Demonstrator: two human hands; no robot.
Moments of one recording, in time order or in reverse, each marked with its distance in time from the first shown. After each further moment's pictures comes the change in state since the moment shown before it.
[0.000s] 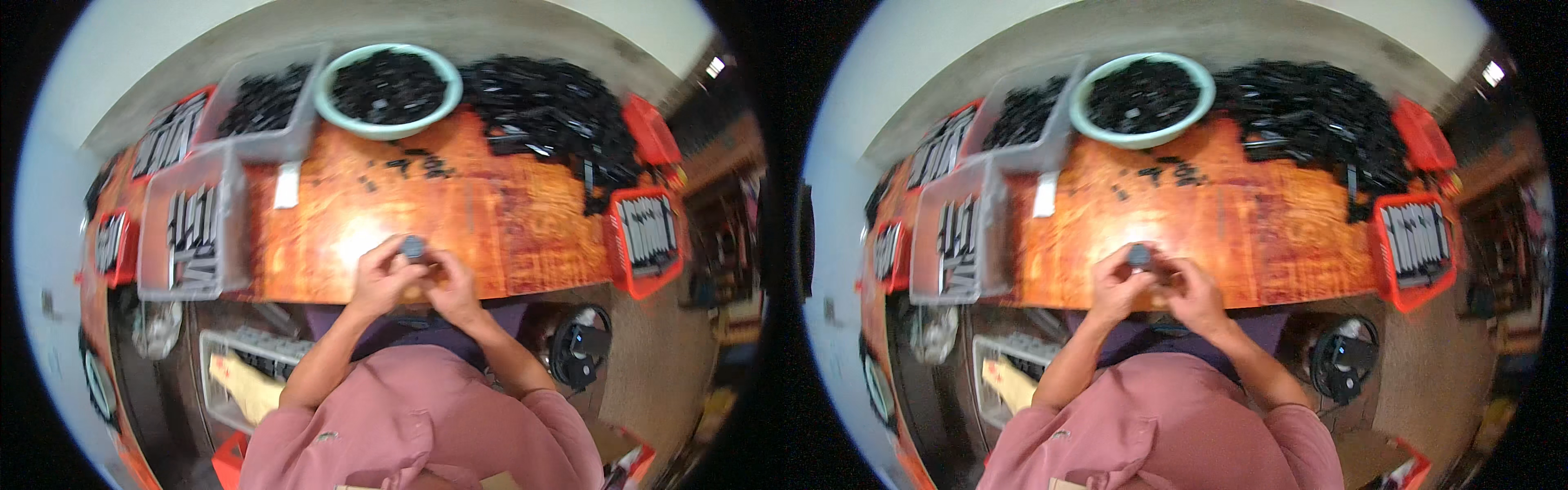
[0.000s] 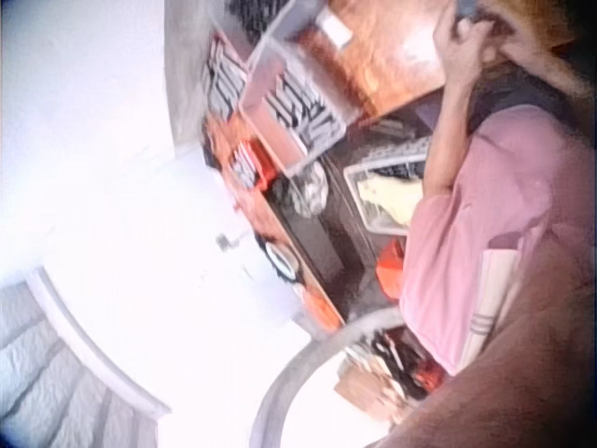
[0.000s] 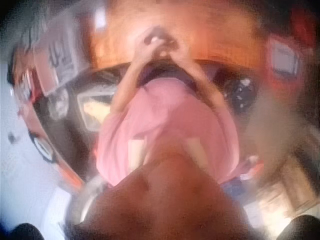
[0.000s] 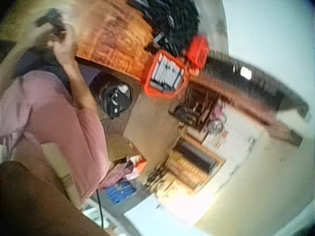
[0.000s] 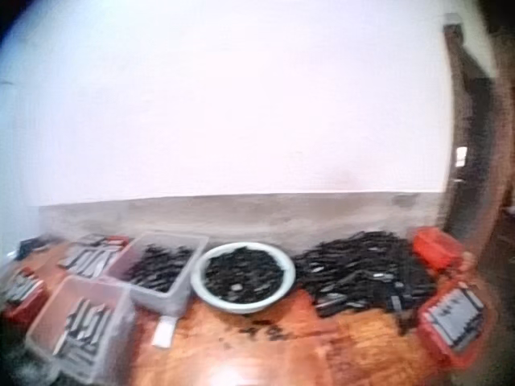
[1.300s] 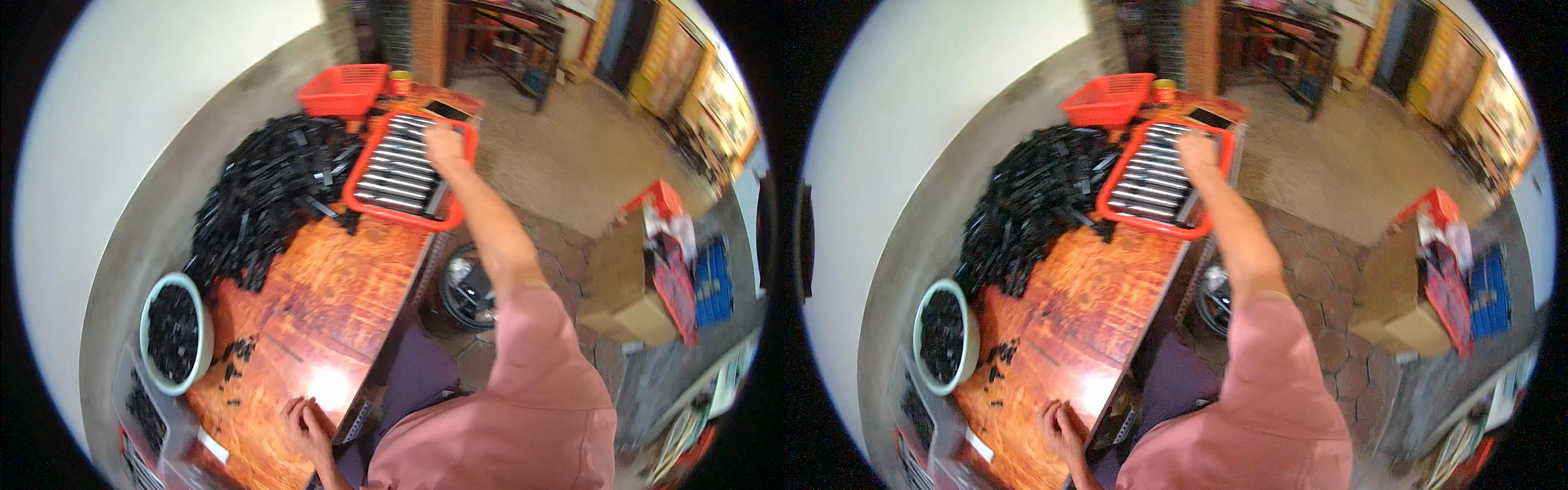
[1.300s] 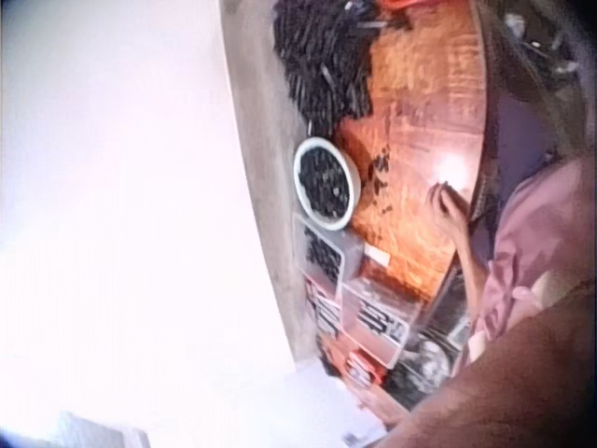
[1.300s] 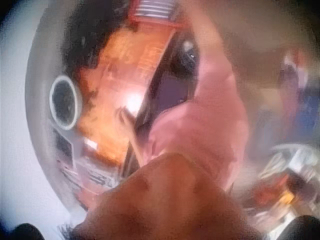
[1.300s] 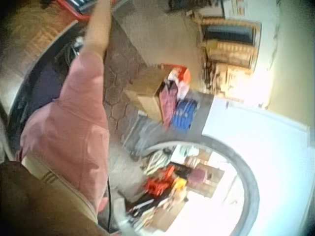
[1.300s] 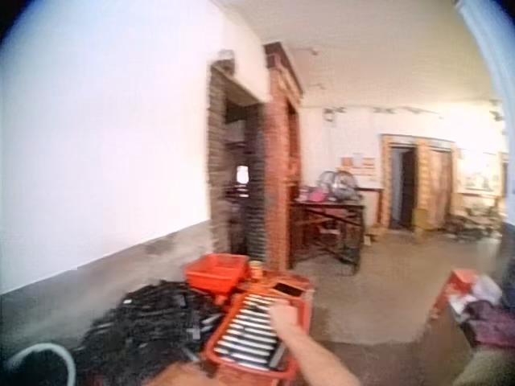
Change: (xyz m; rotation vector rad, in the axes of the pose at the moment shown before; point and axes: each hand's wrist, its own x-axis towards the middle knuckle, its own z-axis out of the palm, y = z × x) left_hand -0.001 -0.063 0.028 0.625 -0.143 0.173; right_hand -0.005 0.097 -0.519 -1.563 0.778 0.617
